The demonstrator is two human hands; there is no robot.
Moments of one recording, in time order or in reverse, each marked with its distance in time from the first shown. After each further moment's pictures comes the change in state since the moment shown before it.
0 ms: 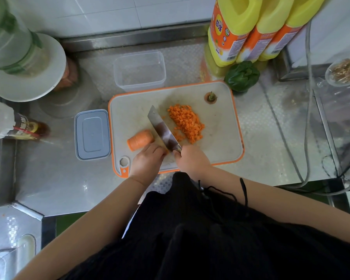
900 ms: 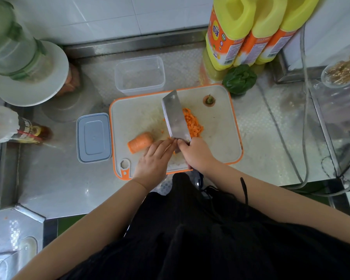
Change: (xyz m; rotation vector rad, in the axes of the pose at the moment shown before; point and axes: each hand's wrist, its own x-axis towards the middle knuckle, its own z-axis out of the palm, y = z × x) left_hand 0.004 0.021 -0.012 0.173 -0.086 0.148; right_hand 0.004 0.003 -0.019 0.518 0.047 0.122
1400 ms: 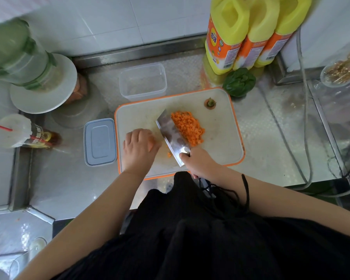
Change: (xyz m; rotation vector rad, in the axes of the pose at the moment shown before) left_hand 0.021 -0.029 -0.033 -0.117 0.000 -0.532; right_hand -0.006 0.021 0.001 -0.148 -0.138 -0.094
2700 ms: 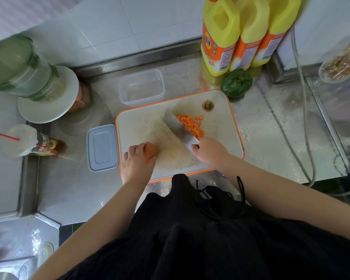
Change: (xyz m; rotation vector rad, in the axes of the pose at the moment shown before) left_hand -0.018 0.007 -0.004 0.034 -0.225 -0.328; right_hand 0.020 0.010 -0.041 -0.398 0.102 -0.019
